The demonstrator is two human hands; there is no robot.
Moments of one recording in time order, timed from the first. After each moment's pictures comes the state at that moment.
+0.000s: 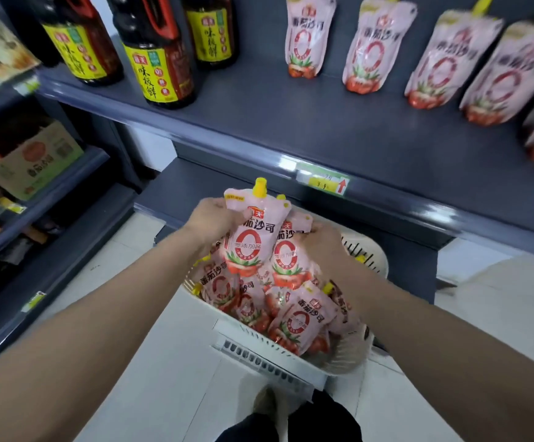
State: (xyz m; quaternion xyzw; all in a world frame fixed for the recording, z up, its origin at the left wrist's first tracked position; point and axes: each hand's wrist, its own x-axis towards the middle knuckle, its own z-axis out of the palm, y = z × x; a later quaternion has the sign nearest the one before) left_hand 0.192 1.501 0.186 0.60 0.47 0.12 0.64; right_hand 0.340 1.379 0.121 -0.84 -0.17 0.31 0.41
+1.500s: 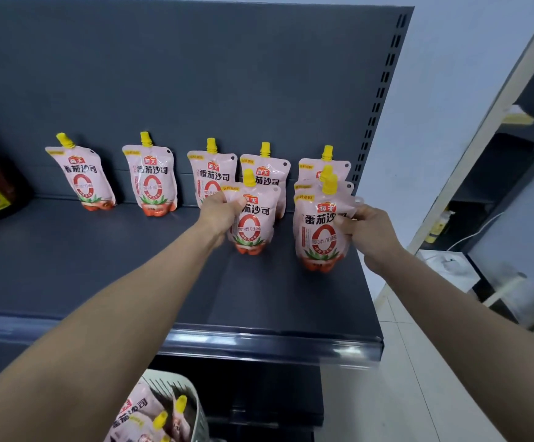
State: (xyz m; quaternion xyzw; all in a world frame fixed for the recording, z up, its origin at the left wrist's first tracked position) left_hand 0.610 1.377 0.283 0.61 0.29 0.19 0.72; right_hand 0.684 1.148 0.291 -0.74 -0.13 0.11 0.65
